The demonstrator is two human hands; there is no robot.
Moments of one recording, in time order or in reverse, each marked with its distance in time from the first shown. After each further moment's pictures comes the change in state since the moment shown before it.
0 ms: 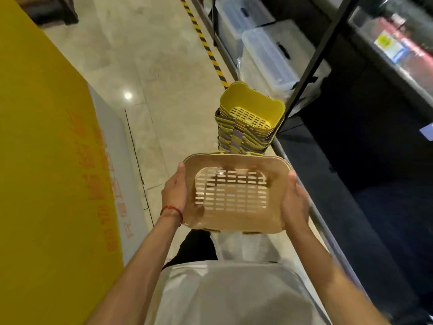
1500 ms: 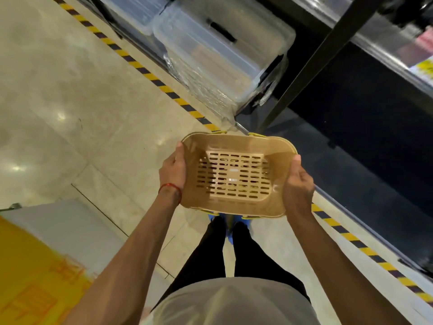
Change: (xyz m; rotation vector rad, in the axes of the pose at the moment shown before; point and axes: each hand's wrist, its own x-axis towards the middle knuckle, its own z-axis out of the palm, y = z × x) left_hand 0.377 0.285 0.256 0.438 -0.335 0.013; right_hand 0.337 -0.181 0.134 0.316 0.330 0.314
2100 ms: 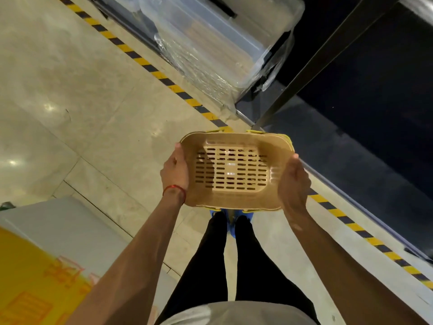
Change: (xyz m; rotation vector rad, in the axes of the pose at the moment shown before) left_hand 0.051 -0.045 0.031 0.097 0.039 0.013; right_hand 0.050 0.068 0.041 -0.147 -0.006 -0.027
